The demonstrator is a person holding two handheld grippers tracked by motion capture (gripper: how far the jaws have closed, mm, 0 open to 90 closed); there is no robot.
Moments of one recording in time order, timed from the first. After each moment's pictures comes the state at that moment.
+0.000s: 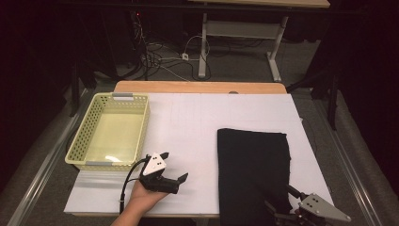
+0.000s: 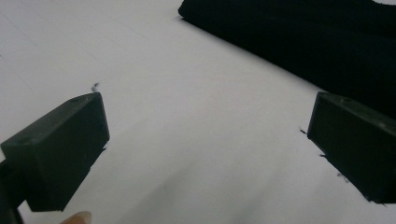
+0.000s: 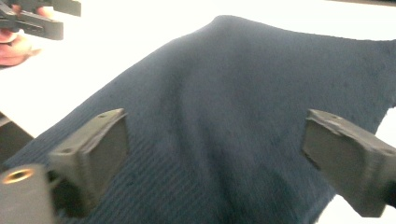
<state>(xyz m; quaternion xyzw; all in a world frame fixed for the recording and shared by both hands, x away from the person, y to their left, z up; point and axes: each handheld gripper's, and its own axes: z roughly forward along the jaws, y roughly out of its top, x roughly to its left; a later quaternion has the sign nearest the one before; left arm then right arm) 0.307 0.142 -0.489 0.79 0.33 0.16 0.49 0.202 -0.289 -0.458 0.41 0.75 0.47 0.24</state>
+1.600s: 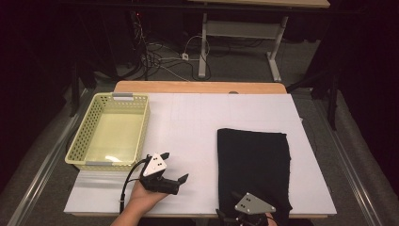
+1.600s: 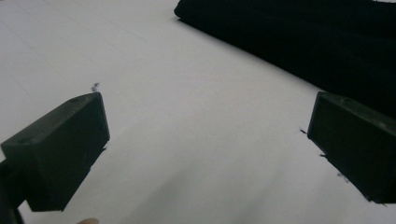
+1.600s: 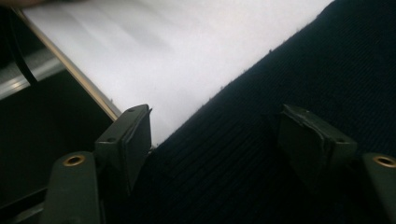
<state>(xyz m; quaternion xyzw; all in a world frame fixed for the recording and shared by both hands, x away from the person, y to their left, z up) 0.306 0.141 -0.489 0.80 0.32 0.16 0.49 0.210 -0.167 -0.484 0.33 0.83 0.40 0.18</state>
